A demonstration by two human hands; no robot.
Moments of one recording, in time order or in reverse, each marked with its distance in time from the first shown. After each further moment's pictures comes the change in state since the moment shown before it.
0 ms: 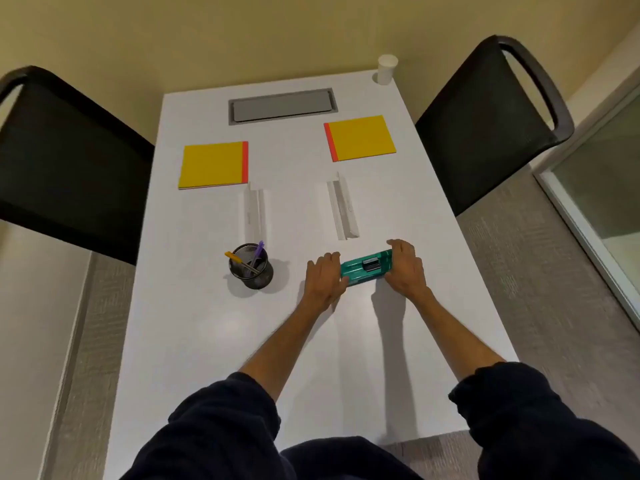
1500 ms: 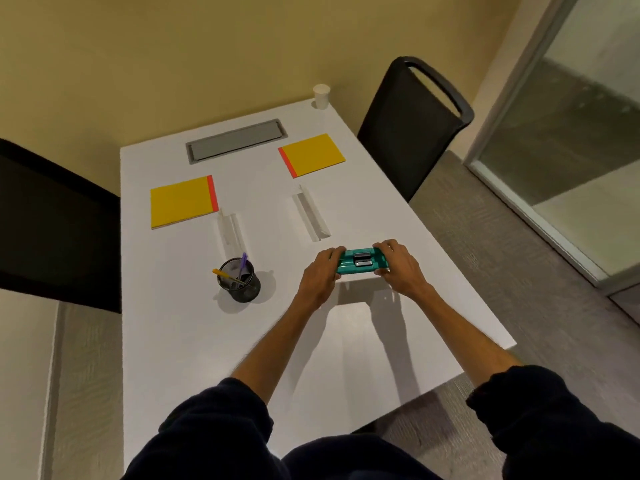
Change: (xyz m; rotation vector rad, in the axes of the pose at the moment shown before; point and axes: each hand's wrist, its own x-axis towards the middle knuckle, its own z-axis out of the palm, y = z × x) left_hand -0.055 0.016 -0.027 -0.140 0.082 0.410; right_hand -0.096 0.002 -0.022 0.004 0.149 -0.014
